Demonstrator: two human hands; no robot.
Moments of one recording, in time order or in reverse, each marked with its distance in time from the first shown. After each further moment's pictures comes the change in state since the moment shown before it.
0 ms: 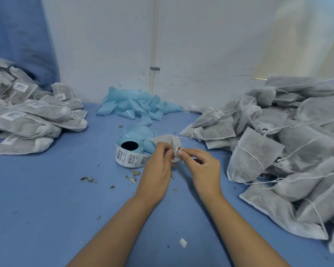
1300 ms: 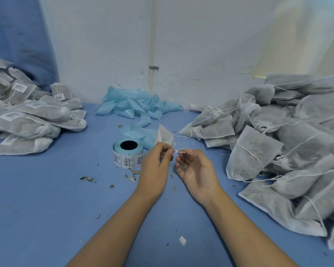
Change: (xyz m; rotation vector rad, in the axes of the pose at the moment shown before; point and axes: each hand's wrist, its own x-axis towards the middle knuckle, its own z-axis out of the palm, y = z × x) left_hand 0.004 0.002 -0.001 -0.021 0.054 -0.001; right_hand 0.003 -0.007 0.005 0.856 -0.156 0.619
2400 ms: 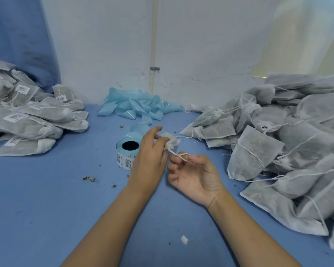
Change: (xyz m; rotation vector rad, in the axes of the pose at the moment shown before) left_hand 0.011 0.000 -0.020 0.542 0.031 0.349; right_hand -0.011 -0.003 0.000 0.076 -0.498 0.230
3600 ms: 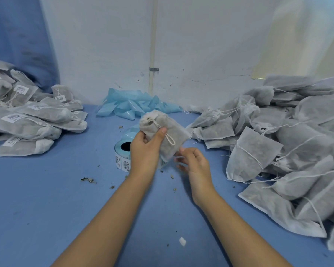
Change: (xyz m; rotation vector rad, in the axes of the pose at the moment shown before) left_hand 0.024 0.021 -0.004 -0.908 0.254 -0.672; right_hand 0.016 0.011 -0.010 -0.641 0.645 -0.404
